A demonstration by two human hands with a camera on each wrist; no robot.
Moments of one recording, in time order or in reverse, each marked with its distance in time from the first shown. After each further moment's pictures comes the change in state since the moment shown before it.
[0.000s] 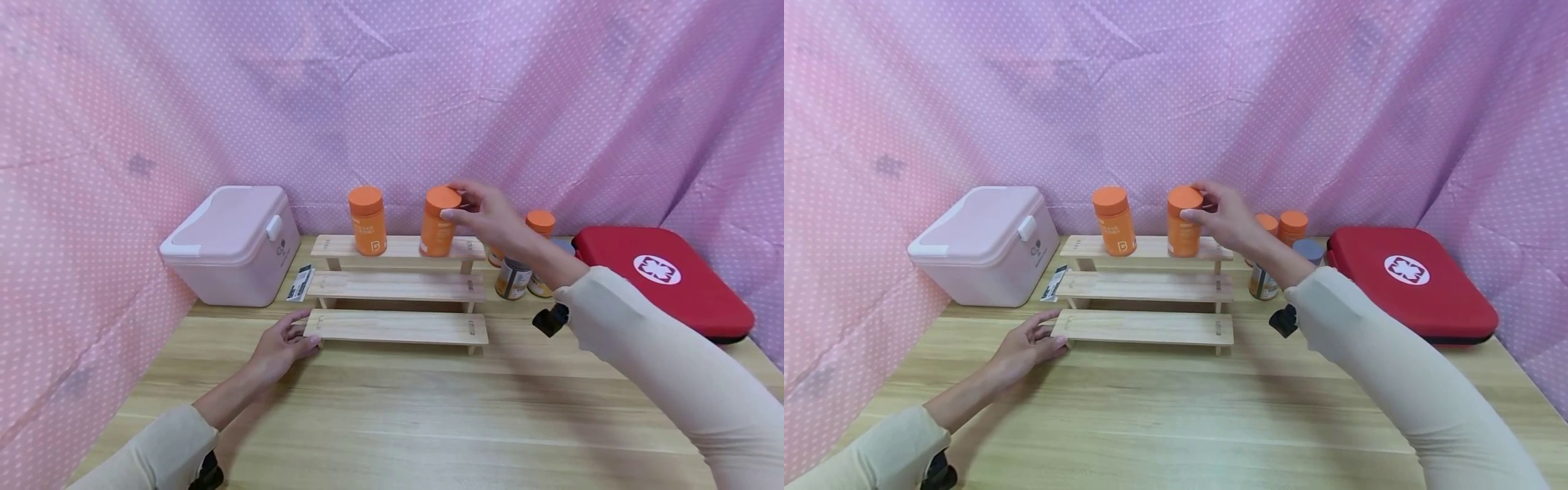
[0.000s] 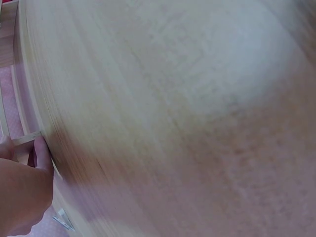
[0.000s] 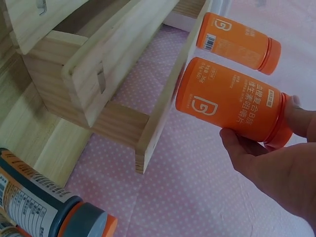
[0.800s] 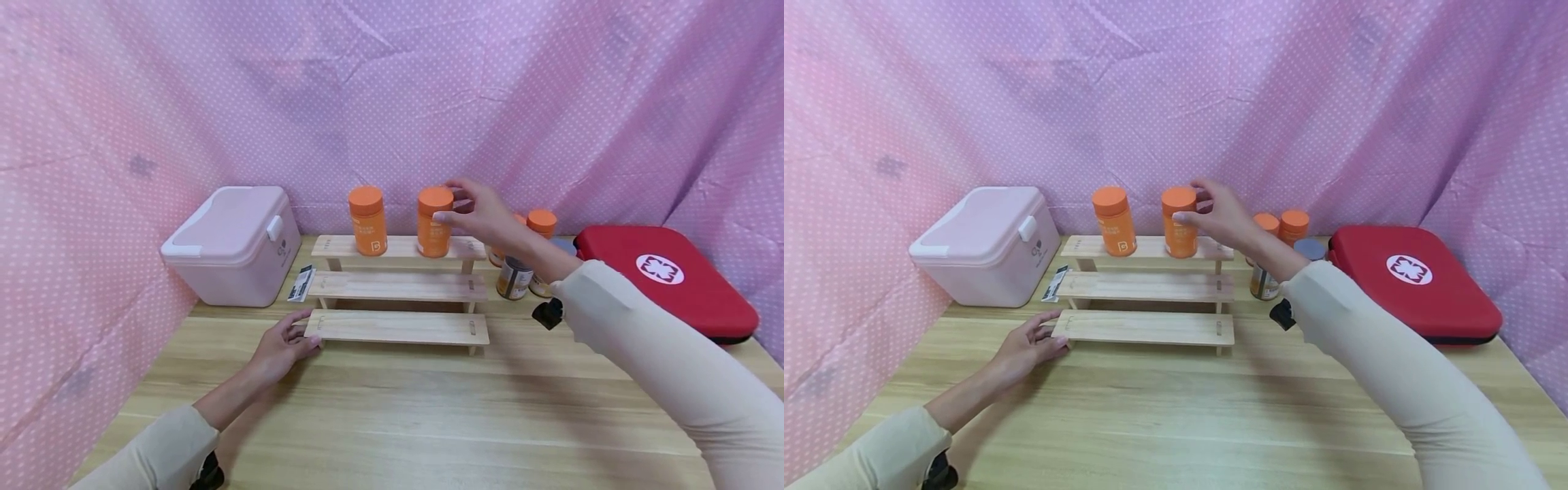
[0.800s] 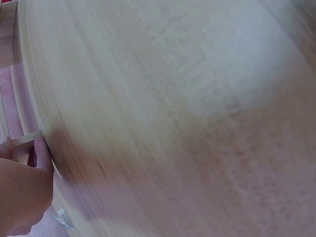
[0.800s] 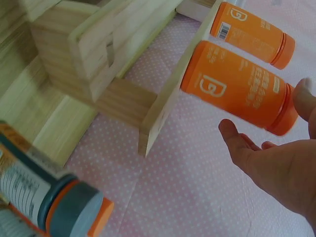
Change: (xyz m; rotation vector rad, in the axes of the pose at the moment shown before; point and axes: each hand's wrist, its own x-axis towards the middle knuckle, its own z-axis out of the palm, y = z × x) left_hand -0.001 0.002 0.001 0.011 0.021 -0.015; right_hand 0.010 0.002 -0.001 -0.026 -0.058 0.052
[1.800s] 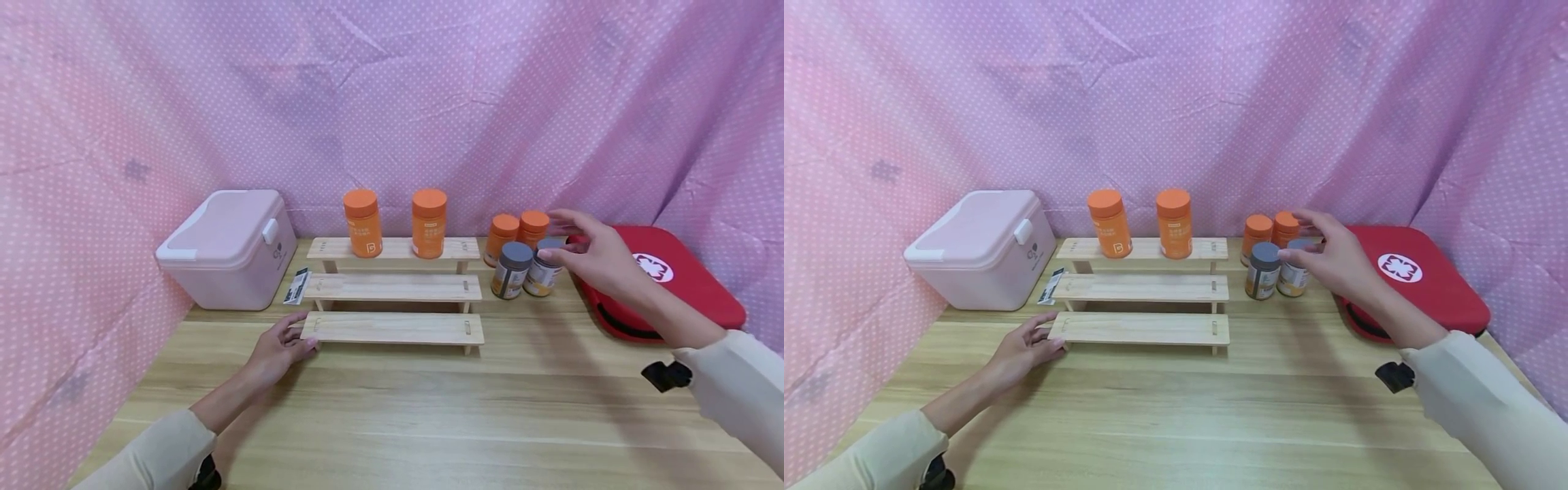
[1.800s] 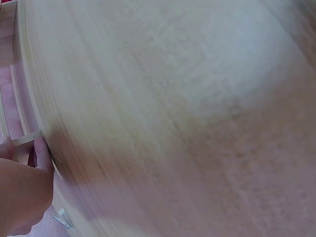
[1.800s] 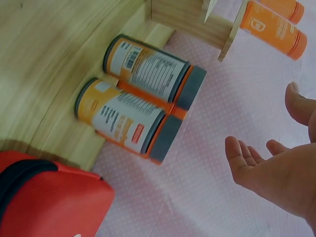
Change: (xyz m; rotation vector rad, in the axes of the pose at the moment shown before) left_hand -0.003 0.001 0.002 0.005 -0.005 0.015; right_hand -0.112 0.062 -0.077 -0.213 0.211 0.082
